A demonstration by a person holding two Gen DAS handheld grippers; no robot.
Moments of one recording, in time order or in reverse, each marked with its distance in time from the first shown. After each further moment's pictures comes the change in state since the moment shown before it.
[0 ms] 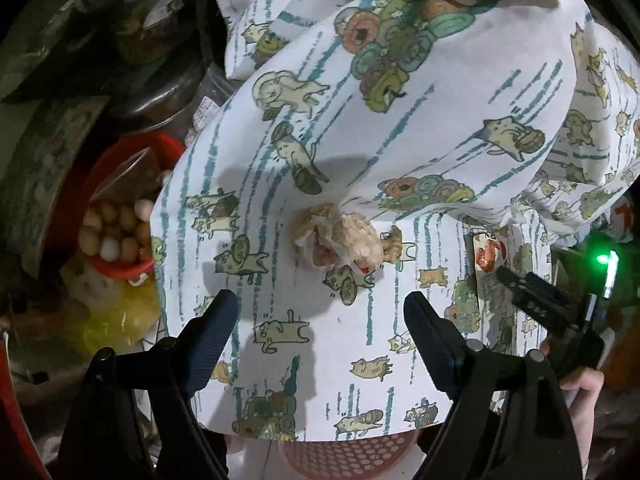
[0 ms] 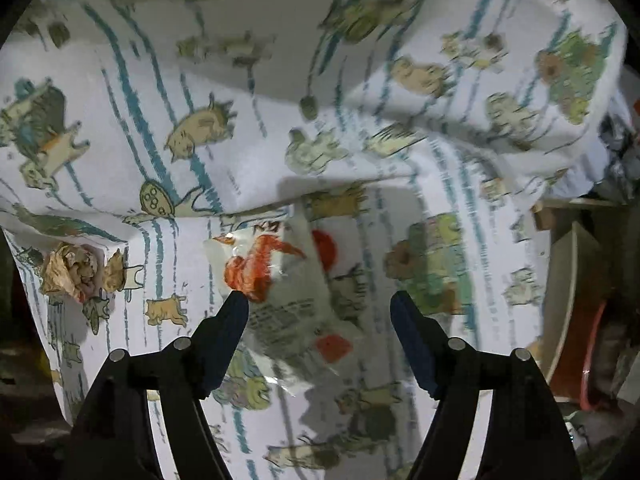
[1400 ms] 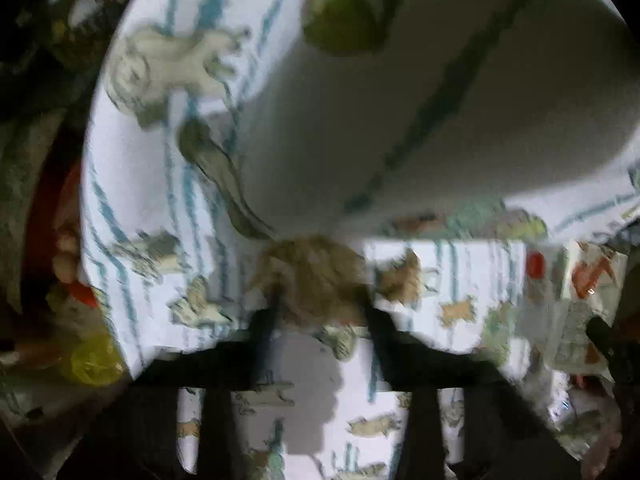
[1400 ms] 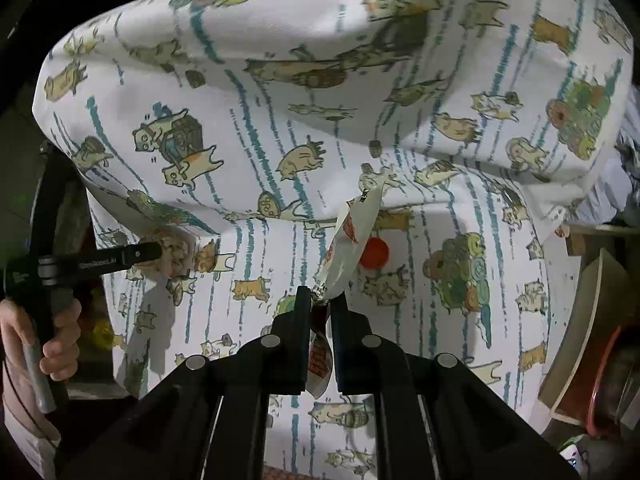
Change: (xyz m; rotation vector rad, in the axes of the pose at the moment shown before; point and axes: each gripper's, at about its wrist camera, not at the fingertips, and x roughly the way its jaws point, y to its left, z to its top) left arm 0.080 -0.023 0.031 0.035 0.110 0.027; right arm -0.072 -0.003 -0.008 -0.077 -0.064 0.226
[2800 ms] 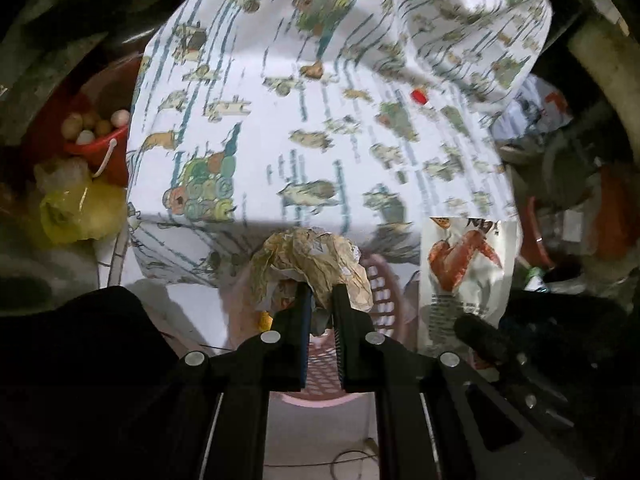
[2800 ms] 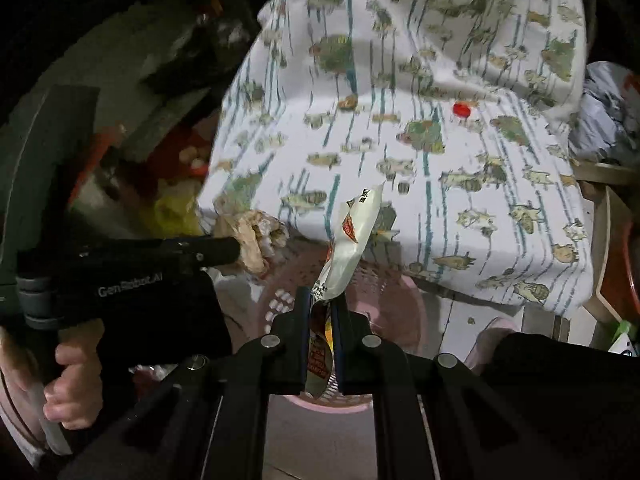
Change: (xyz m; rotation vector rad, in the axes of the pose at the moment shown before) left arm -0.066 0.002 -0.294 0.077 -0.158 -0.160; right arm -0.073 0.117 -0.264 -0.169 -0.061 0.061
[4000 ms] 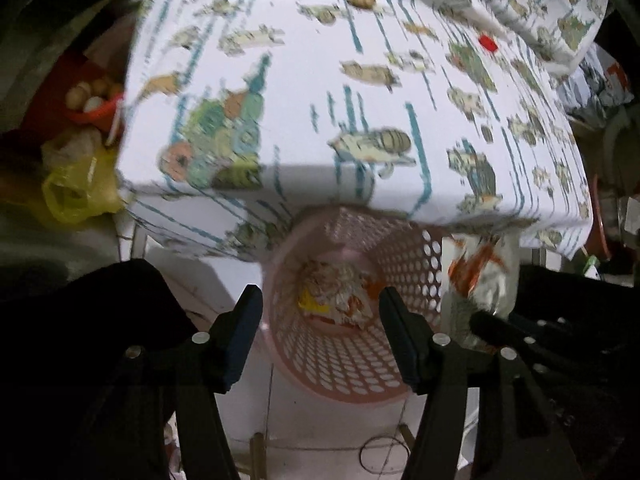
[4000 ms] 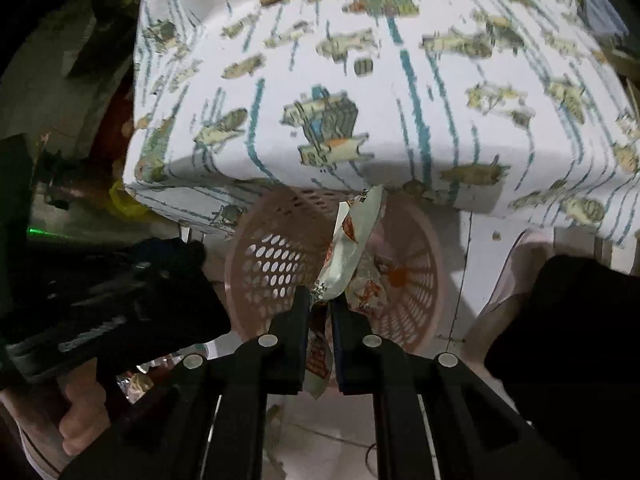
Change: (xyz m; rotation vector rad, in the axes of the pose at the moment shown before) left arm 0.057 0.016 0.008 -0.024 0.136 0.169; right arm 0.100 -0.051 -0.003 0.245 0.309 0.059
